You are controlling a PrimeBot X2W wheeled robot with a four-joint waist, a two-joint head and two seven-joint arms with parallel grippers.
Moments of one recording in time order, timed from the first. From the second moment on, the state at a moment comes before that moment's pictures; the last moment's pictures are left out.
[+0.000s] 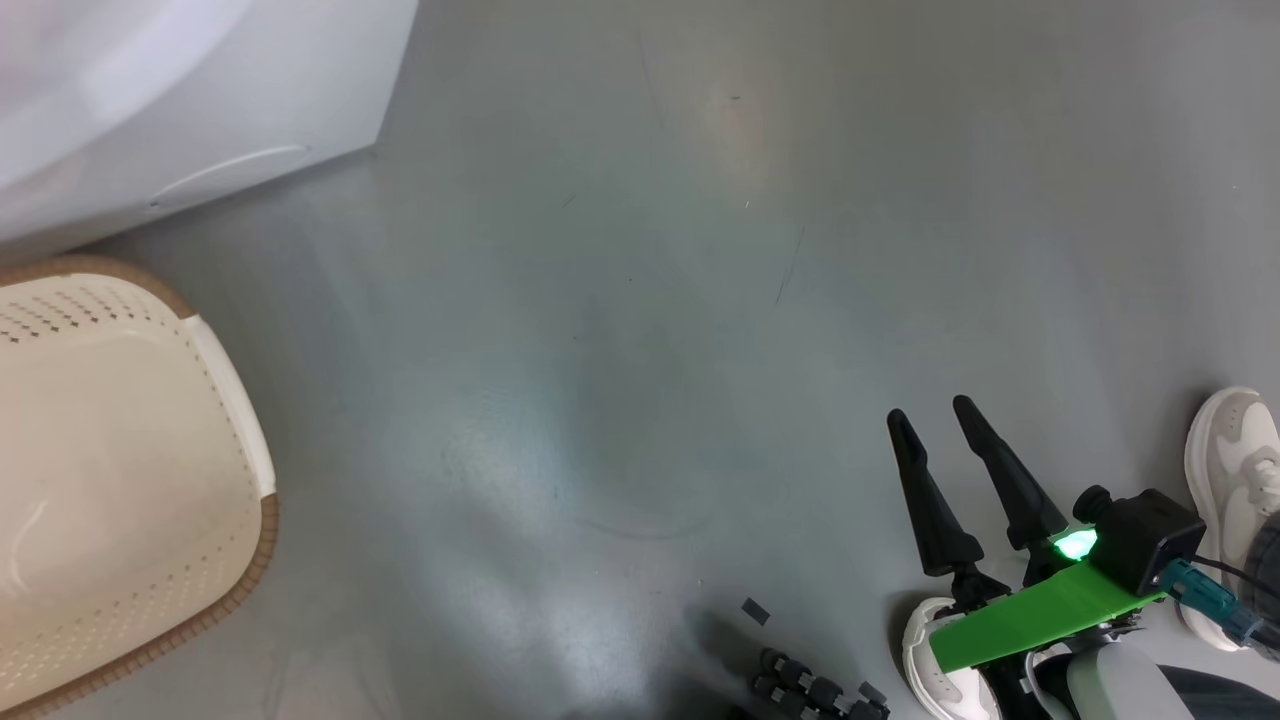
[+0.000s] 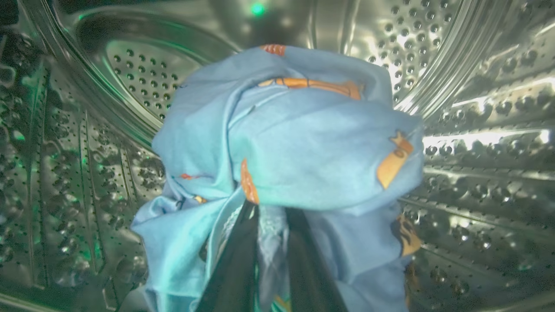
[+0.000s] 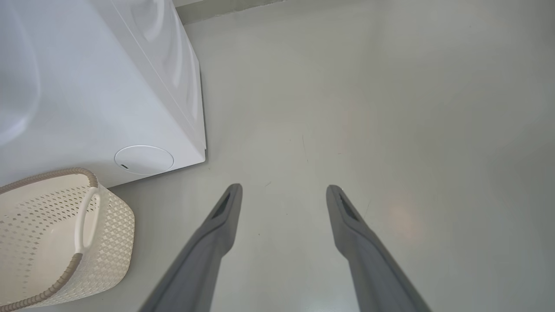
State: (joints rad) left arm -1.45 0.47 -0.19 1.06 -0.07 0.26 -0.25; right arm -0.15 -0.12 0.16 0.11 0.44 0.13 -0.25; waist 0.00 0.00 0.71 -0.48
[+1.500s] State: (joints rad) left arm -1.09 0.17 -0.12 1.10 -0.26 0.24 -0.26; right arm -0.08 -0.14 0.07 0.11 0.38 0.13 -0.25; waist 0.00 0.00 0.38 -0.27
